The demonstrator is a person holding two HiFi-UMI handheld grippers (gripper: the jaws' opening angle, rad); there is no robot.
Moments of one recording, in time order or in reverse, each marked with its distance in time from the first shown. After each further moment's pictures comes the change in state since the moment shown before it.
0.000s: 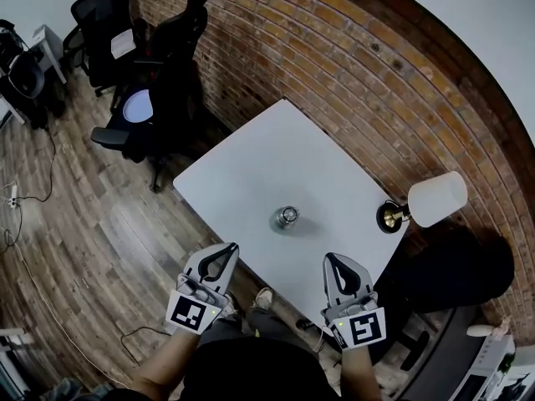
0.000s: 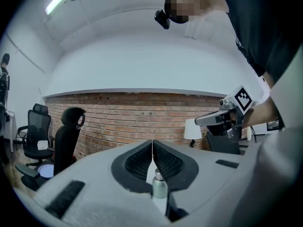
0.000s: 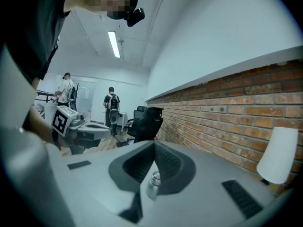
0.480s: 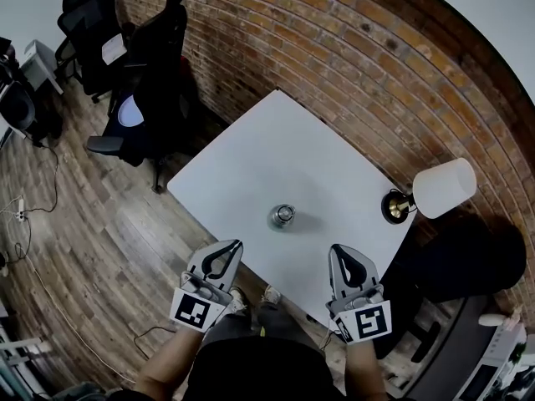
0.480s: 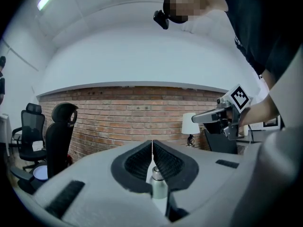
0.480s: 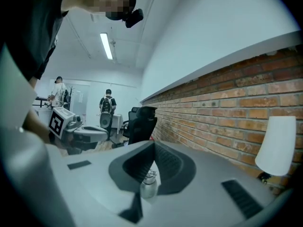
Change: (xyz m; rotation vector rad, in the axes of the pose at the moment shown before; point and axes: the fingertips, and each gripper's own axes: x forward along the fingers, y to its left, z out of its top) left arm 0.040 -0.009 -0.014 0.027 0.068 -0.039; right arm 0.008 -0.041 -0.020 0.053 0.001 -0.042
